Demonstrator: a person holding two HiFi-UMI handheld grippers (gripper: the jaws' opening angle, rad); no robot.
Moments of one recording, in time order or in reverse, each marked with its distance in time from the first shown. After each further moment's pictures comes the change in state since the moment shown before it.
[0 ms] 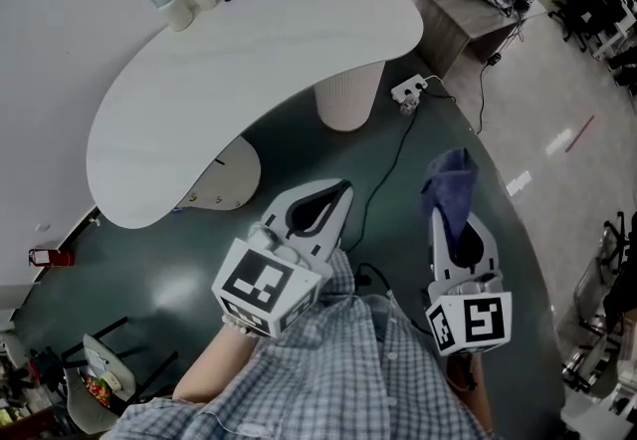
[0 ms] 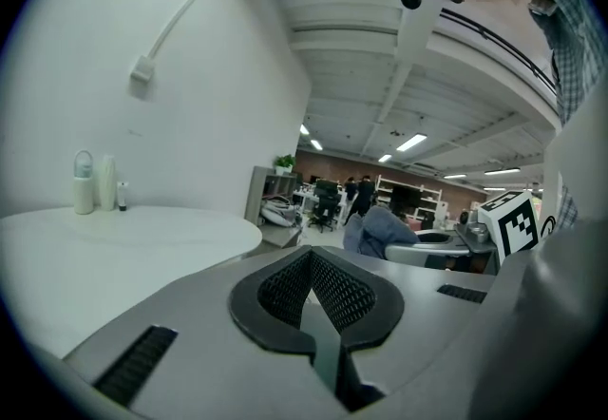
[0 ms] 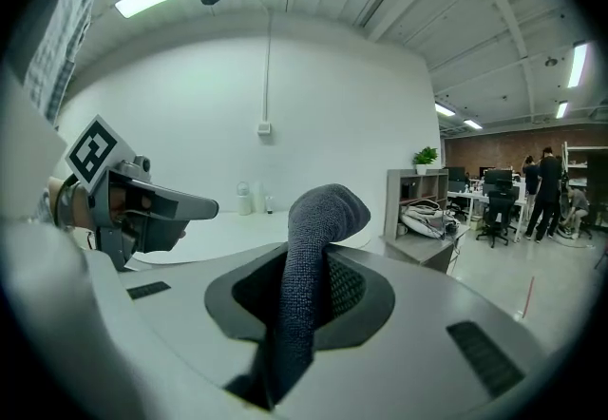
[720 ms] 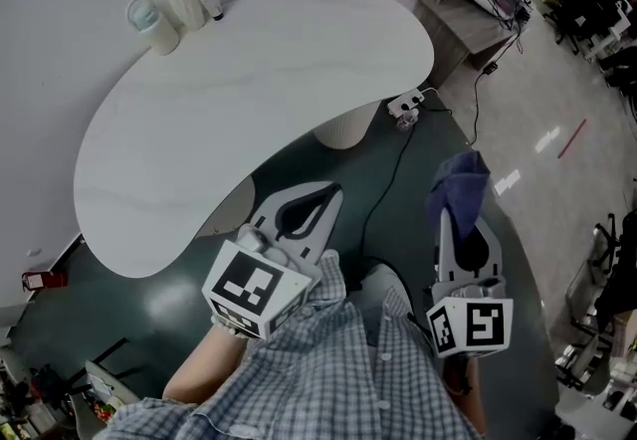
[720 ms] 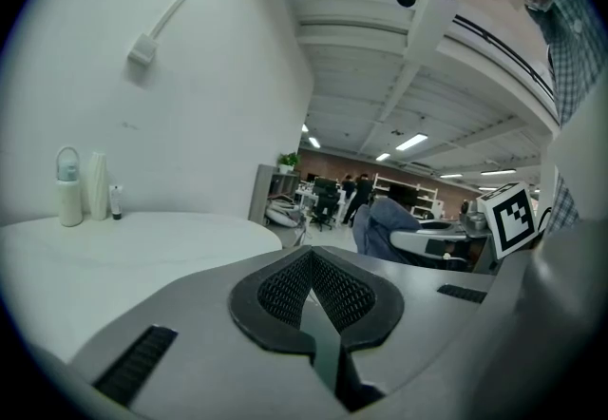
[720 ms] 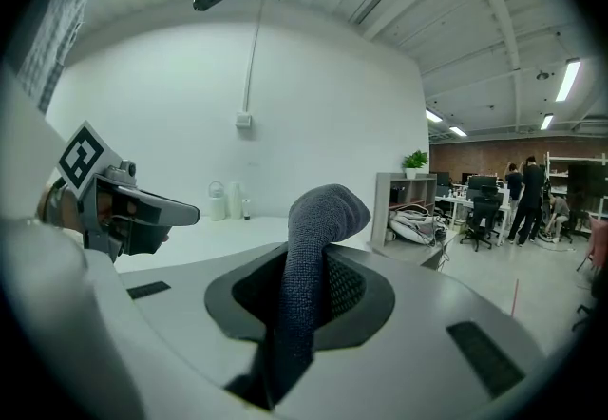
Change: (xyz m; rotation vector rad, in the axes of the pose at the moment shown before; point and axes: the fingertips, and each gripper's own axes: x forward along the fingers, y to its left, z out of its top) left arm 0.048 0.115 0.029 -0.002 0.021 -0.032; right arm 0.109 -0.017 0.037 -0.001 0.007 -0.119
